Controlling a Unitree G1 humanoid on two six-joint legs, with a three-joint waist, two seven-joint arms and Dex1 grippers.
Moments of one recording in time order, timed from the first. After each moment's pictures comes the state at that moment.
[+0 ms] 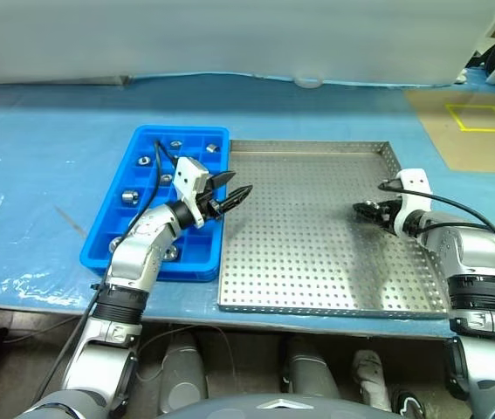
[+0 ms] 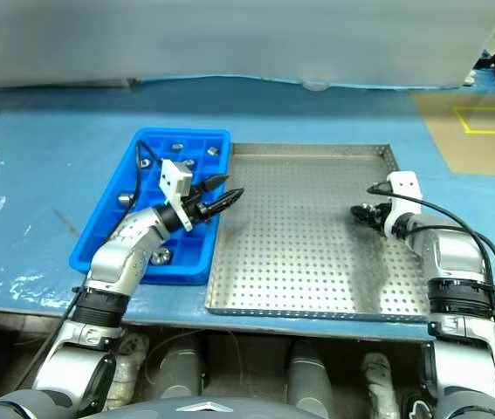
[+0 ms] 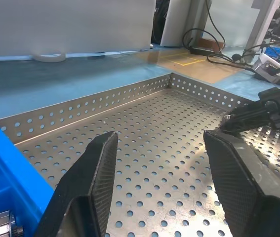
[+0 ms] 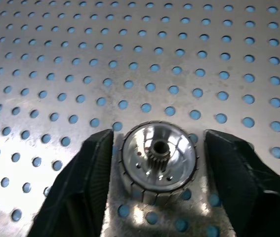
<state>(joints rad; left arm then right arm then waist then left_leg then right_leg) -0.46 0.23 -0.05 0.10 -0.37 0.24 -0.73 -0.46 -0.60 -0.21 0.21 0.27 0.87 0.54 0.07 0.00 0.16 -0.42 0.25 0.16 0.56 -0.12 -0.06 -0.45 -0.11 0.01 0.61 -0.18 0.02</state>
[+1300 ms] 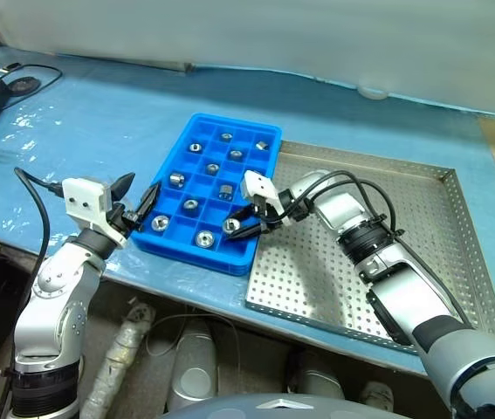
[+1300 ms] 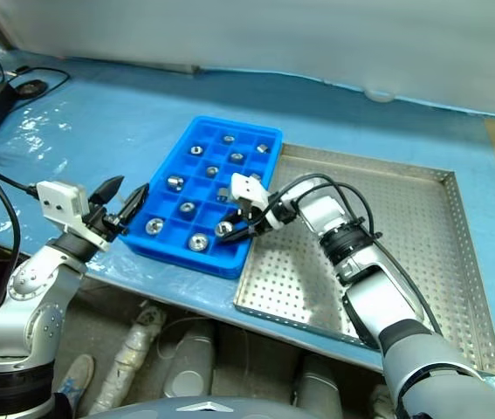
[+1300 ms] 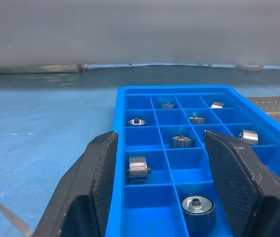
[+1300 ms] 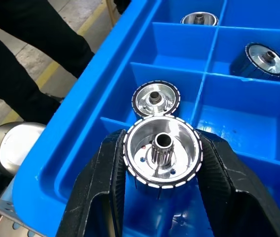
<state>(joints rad) -0.06 0.37 0.26 -0.44 -0.43 0.36 -0.39 -0.90 -0.31 0.44 0.54 0.10 0.29 1.37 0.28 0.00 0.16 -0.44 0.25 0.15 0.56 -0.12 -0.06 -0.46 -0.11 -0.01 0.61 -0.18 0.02</state>
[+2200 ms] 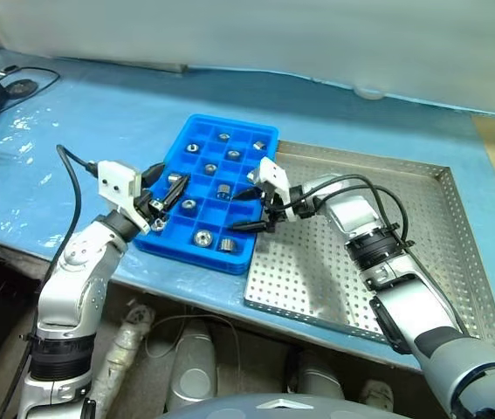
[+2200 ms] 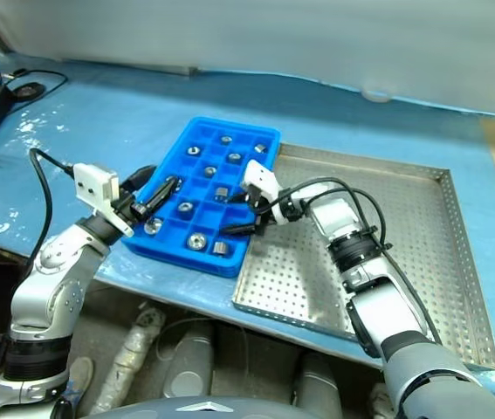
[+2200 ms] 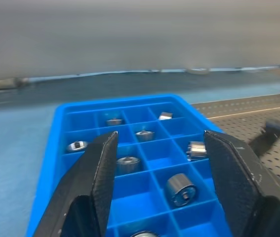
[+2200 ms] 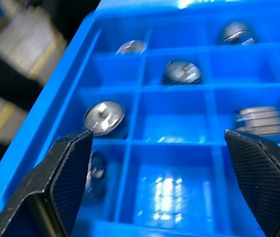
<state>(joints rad) -0.20 0.37 0.12 -0.33 -0.43 0.36 -0.49 -0.83 -0.30 0.22 0.45 0.17 0.39 1.16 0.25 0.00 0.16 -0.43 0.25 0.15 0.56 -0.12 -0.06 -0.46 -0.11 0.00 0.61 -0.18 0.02</state>
